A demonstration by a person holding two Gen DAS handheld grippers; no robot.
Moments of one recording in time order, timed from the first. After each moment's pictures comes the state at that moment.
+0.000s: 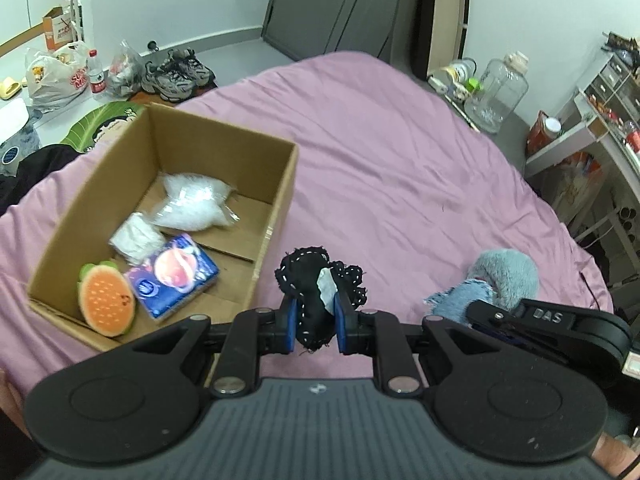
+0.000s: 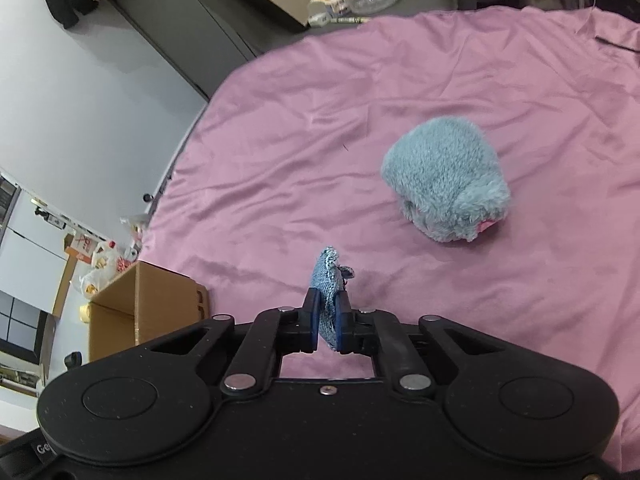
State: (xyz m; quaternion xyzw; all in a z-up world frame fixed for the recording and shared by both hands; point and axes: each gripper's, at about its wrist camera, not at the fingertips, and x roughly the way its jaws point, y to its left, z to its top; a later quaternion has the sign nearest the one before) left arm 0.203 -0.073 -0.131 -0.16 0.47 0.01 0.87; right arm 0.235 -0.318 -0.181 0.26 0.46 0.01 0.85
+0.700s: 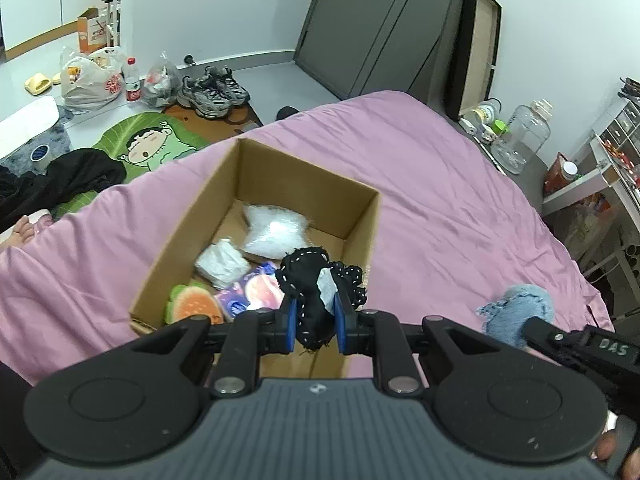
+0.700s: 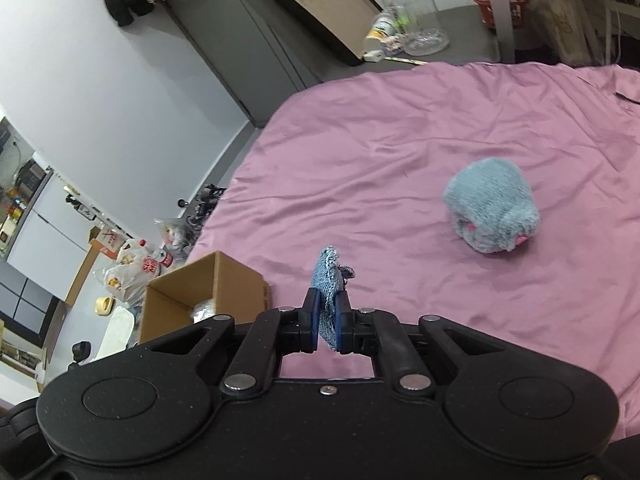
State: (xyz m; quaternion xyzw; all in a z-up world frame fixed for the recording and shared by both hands) left arm 0.180 -0.003 -0.111 -0.18 0.45 0.05 0.87; right arm 0.202 -0.275 -0.127 0.23 0.42 0.05 0.88
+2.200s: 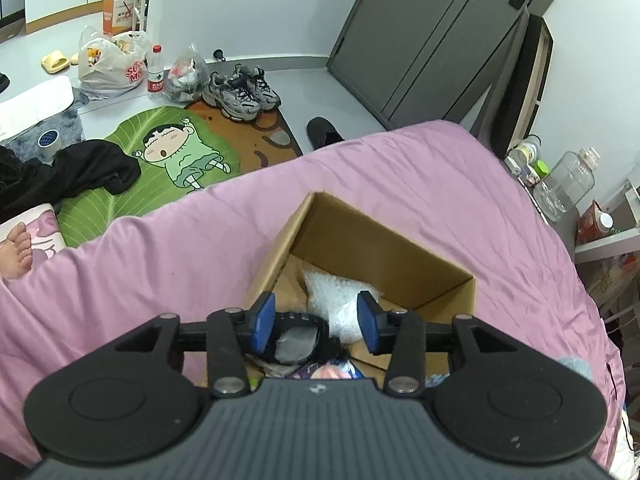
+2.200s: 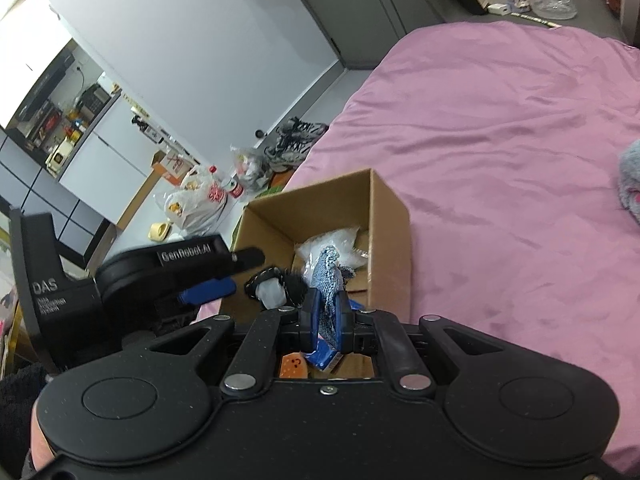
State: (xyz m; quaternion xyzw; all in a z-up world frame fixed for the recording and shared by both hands) left arm 0.241 0.070 -0.147 -0.23 0.44 0.08 0.87; right arm 0.221 -0.153 -0.144 0.19 0.46 0.18 0.85
